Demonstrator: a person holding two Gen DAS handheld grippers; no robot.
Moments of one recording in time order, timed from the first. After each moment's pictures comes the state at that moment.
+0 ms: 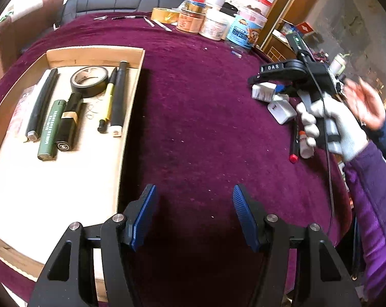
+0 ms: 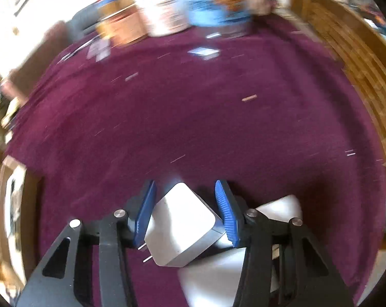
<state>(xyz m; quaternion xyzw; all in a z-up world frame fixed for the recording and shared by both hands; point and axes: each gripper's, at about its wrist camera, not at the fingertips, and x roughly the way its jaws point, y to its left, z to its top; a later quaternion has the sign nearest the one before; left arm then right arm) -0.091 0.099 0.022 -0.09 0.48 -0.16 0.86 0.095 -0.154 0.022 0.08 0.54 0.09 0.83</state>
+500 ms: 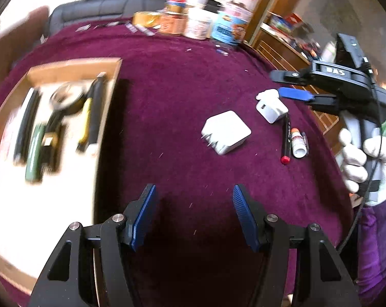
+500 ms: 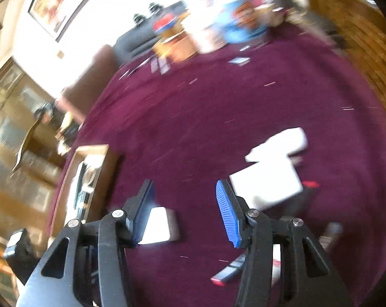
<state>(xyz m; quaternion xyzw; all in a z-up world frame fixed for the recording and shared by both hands) -0.075 0.061 0.031 -0.03 0.47 -0.18 0.86 -0.022 -0.203 0.081 0.19 0.46 0.16 0.85</state>
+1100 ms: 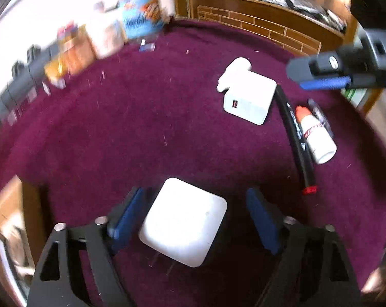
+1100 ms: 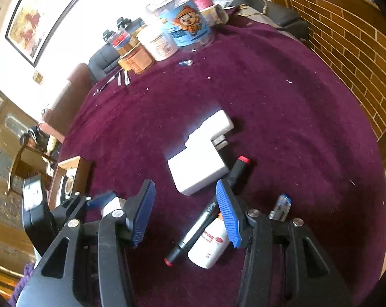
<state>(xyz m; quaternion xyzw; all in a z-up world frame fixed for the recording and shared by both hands) 0.017 -0.041 0.000 0.16 0.46 -0.28 0.83 -0.020 -0.233 0.053 0.21 0.47 0.10 0.85</state>
